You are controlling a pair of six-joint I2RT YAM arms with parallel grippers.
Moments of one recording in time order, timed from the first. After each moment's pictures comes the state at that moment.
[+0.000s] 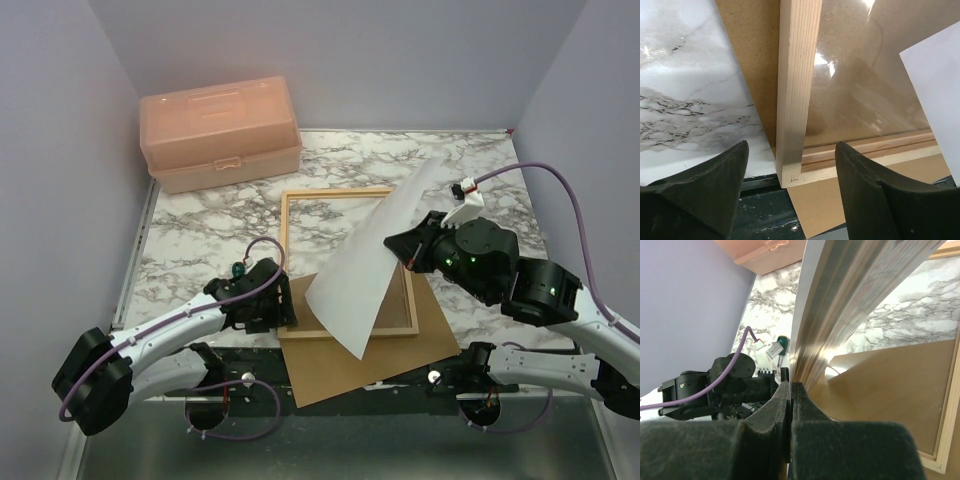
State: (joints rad) left arm -0.77 1.04 0.50 -0.60 0.02 -0.94; right arm 1.09 0.88 1.24 -0.72 0.48 0.80
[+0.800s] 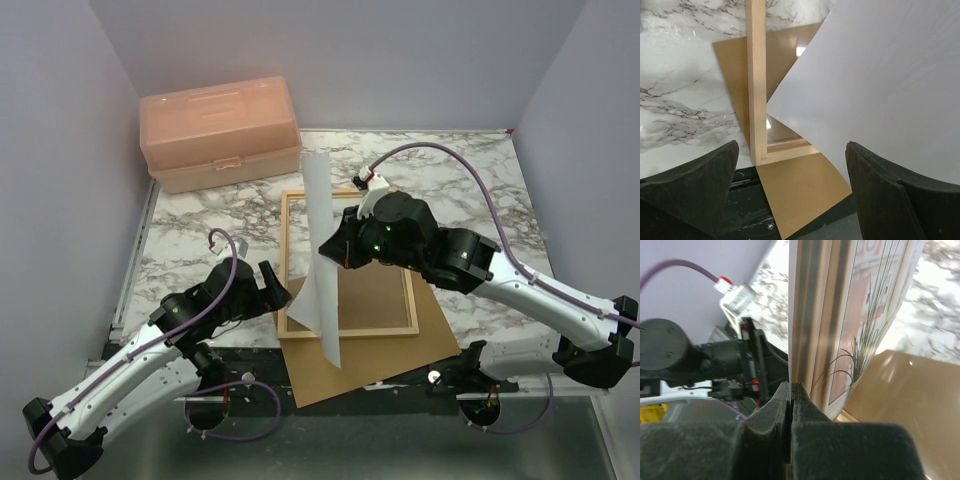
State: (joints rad) left arm -0.77 0.63 0.62 -0.77 -0.12 -0.96; right arm 1.09 1.23 1.35 -0.58 0.16 0.63
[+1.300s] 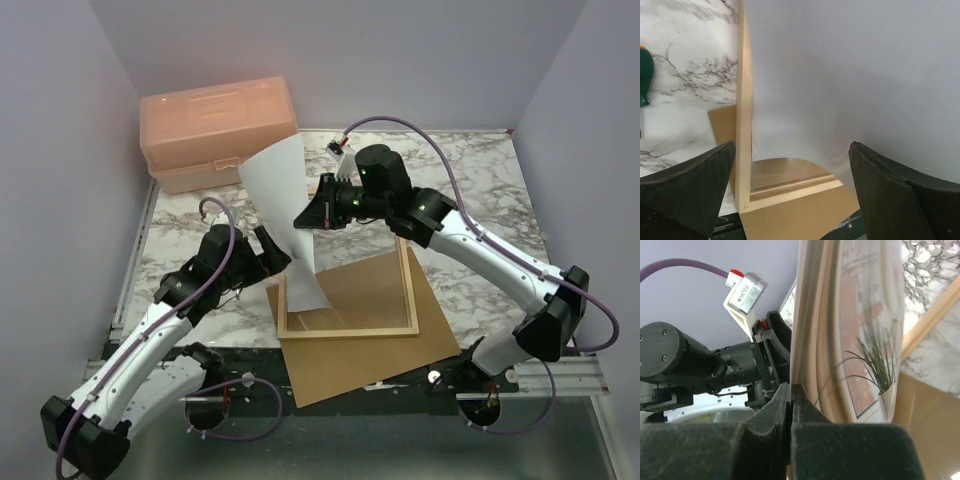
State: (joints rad) left arm -0.57 0.75 0.71 -0.60 -0.05 -0.86; right arm 0.88 1.50 1.50 -0.40 -0.32 0.66
